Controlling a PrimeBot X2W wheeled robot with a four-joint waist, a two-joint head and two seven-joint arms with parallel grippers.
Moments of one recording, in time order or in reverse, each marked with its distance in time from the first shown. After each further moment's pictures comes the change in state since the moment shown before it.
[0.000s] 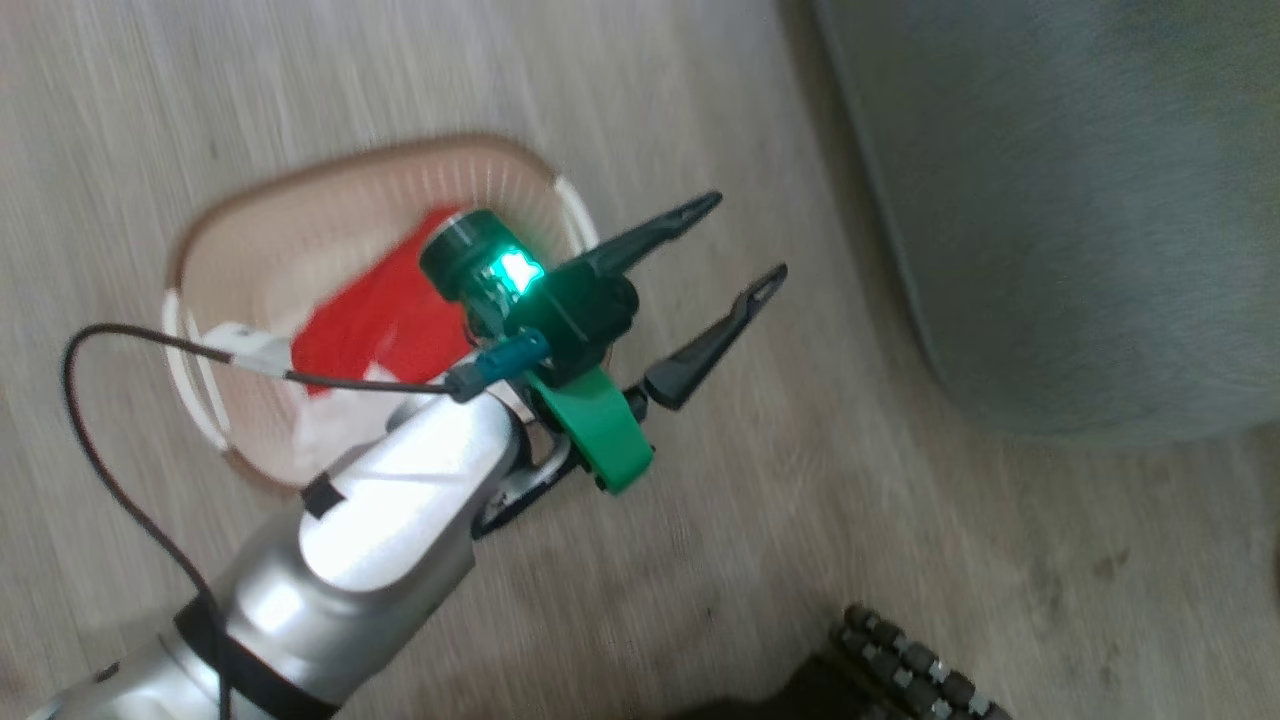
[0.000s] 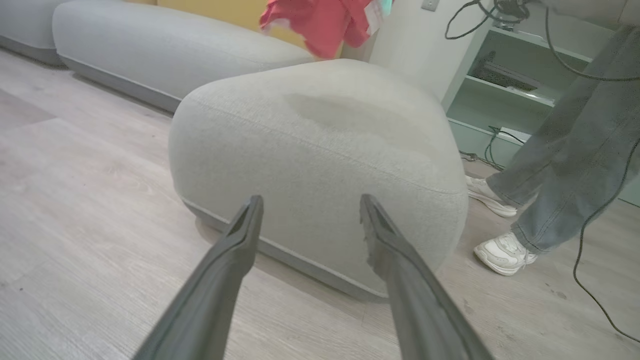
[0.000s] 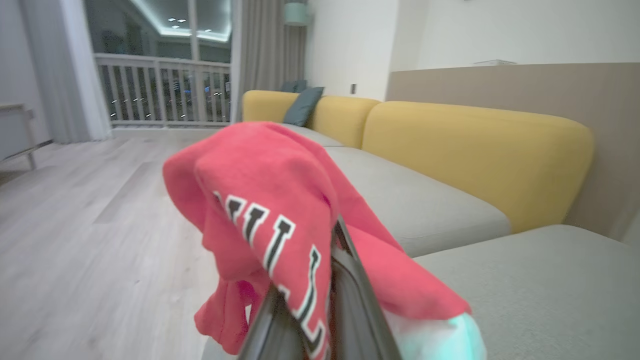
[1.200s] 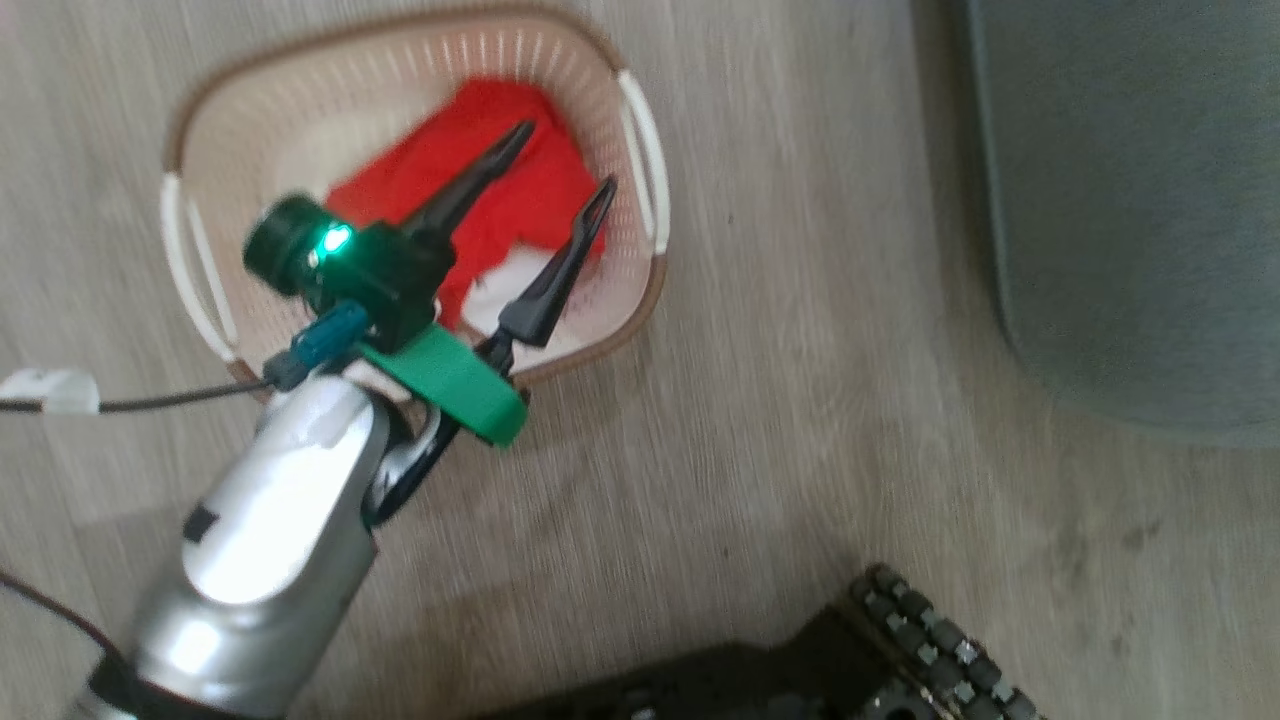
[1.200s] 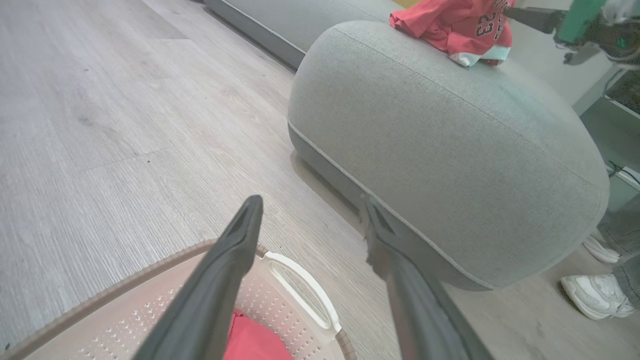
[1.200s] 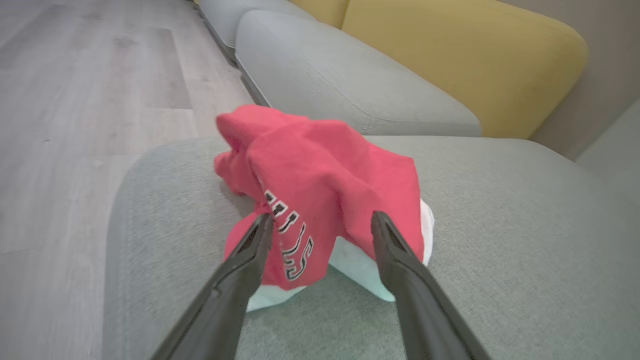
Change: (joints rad) left arm 0.107 0.051 0.286 -0.056 0.083 0.000 -0.007; right arm 0.025 0.018 -0.328 0.167 -0.333 0.000 -0.002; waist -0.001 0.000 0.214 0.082
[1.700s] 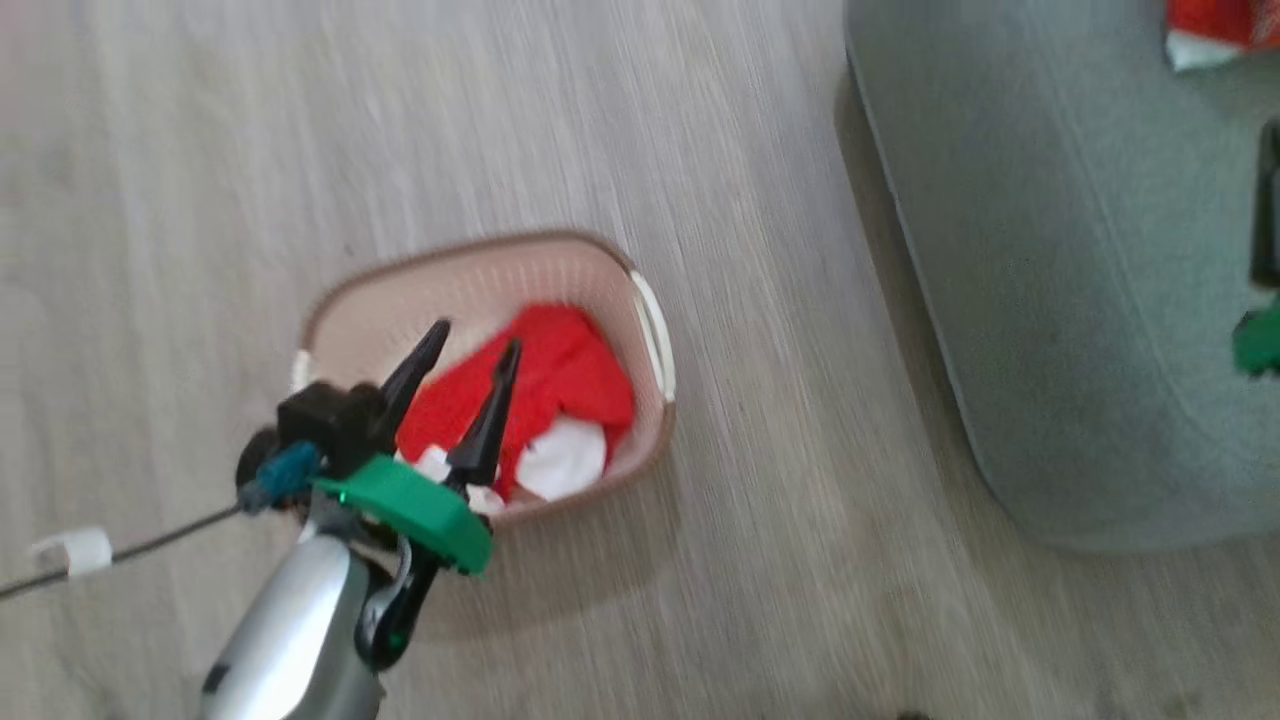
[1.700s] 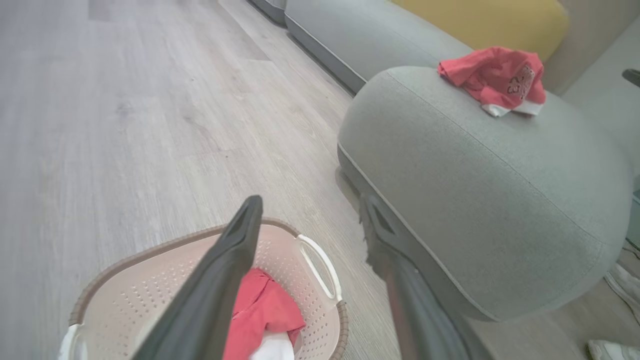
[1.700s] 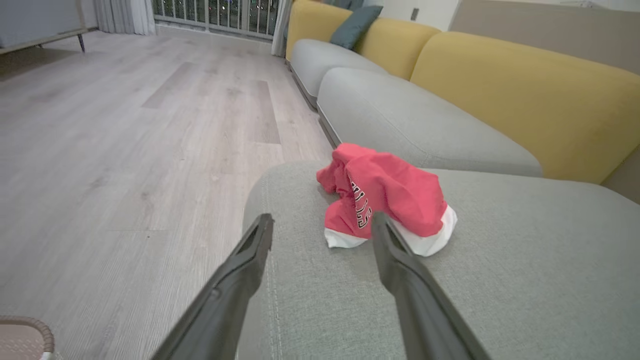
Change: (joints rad) left arm 0.313 -0.122 0.230 0.156 -0.052 0.000 0.000; right arm 0.556 0.018 0.320 -0.362 0.165 0.000 0.002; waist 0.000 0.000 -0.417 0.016
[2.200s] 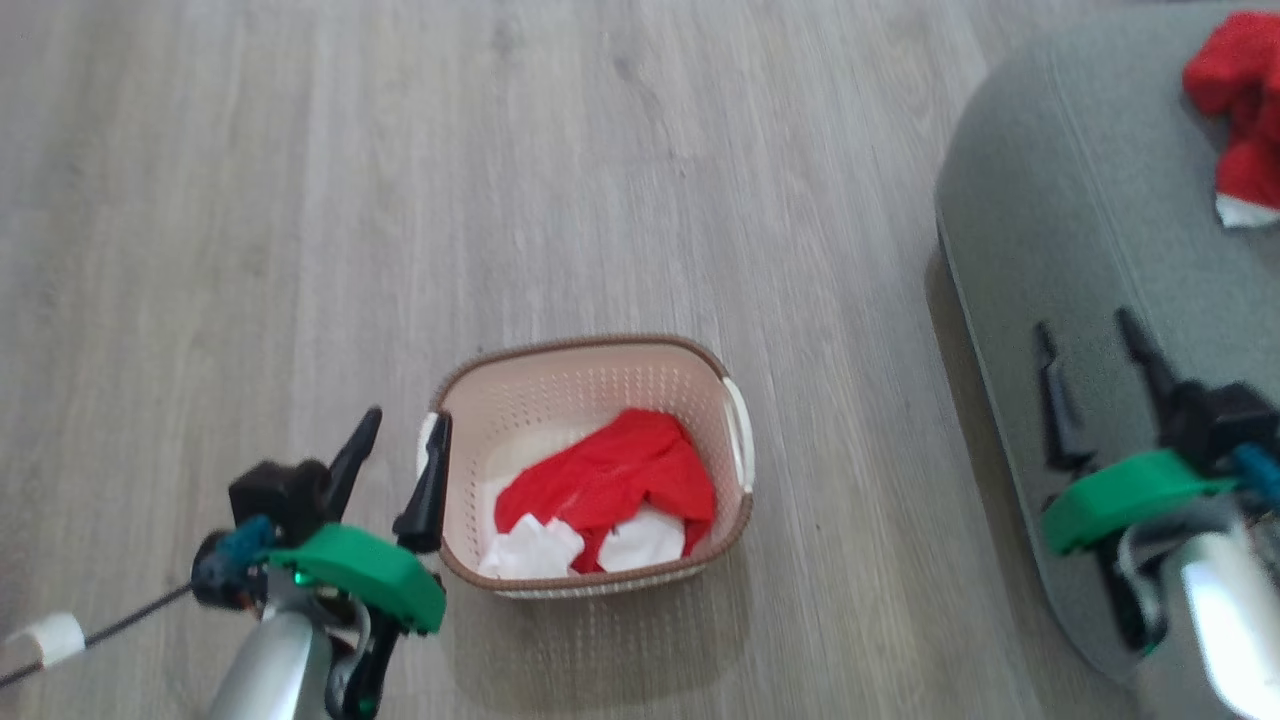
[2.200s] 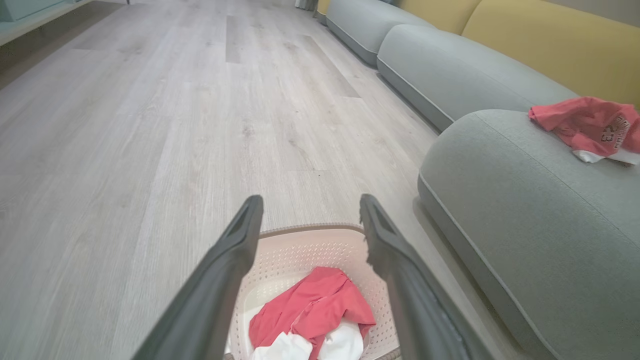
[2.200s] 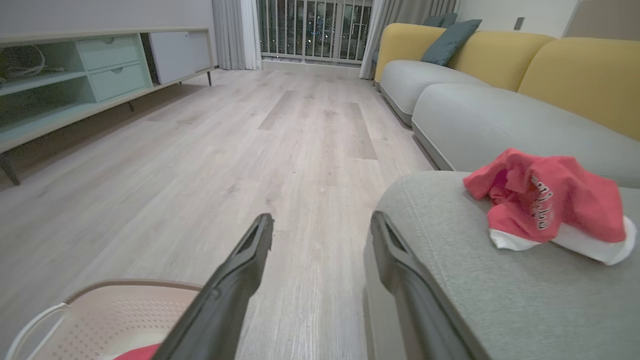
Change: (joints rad) left arm 0.122 -0.047 0.178 0.077 0.069 0.000 0.000; right arm 0.283 0.215 0.058 -0.156 -0.119 0.000 0.000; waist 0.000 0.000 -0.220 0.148
